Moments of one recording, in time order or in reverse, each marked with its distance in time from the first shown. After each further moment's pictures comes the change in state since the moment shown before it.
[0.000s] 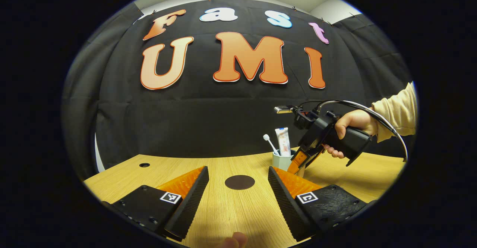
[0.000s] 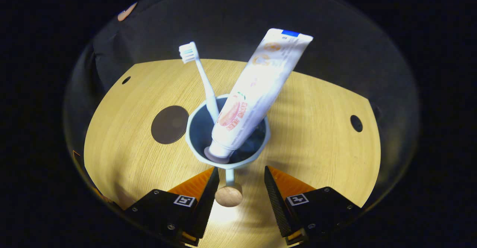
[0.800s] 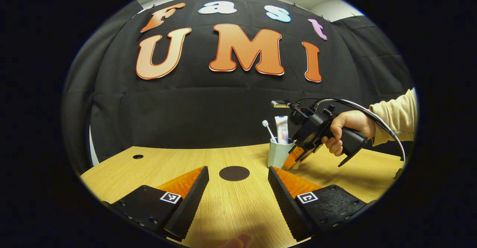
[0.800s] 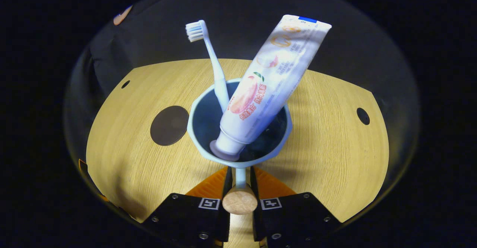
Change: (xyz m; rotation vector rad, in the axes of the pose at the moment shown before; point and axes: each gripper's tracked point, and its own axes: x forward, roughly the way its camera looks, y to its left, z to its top) left arm 0.002 -0.007 -0.024 -0.016 0.062 -0.042; right arm 0.011 0.014 -0.003 0.045 -0.054 0.008
